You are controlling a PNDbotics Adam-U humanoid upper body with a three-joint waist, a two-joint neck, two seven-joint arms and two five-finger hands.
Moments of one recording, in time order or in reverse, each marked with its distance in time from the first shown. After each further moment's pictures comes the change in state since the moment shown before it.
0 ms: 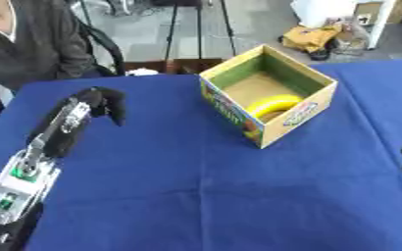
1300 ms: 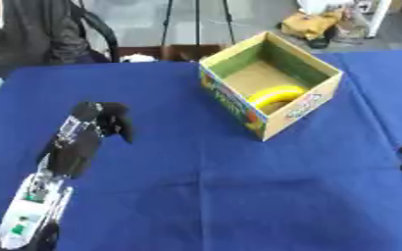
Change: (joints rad) left arm 0.049 -0.128 0.023 -0.026 0.065 0.051 -0.084; right arm 0.000 0.018 -0.004 0.000 0.023 -0.010 0.000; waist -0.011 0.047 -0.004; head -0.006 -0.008
